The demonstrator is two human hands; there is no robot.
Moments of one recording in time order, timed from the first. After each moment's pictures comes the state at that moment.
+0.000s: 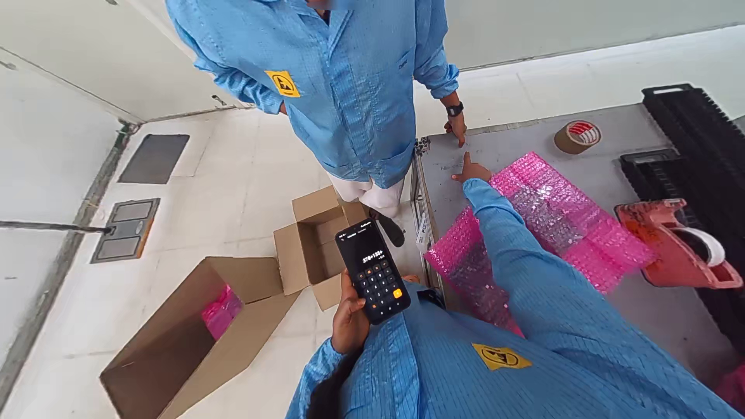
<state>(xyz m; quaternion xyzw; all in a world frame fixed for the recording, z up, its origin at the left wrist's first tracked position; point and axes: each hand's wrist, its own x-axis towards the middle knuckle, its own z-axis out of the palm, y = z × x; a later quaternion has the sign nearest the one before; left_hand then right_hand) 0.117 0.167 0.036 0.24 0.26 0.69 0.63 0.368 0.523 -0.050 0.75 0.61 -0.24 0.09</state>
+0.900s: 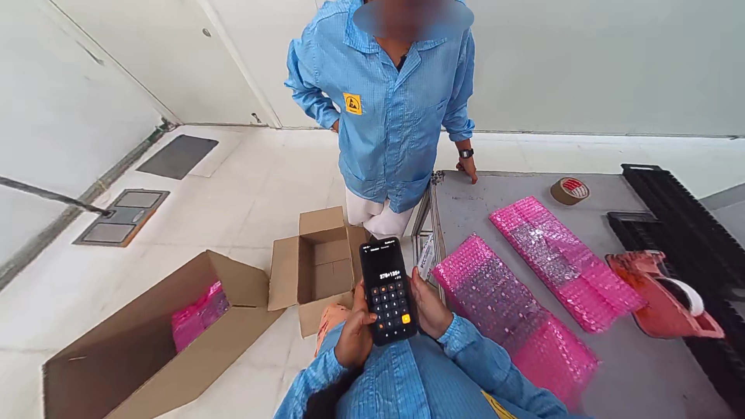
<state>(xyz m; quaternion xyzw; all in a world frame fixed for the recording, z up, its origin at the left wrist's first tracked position) 0.111 0.114 0.038 0.22 0.27 0.68 0.65 0.266 0.202 0.041 0.30 0.36 -0.86 -0.22</state>
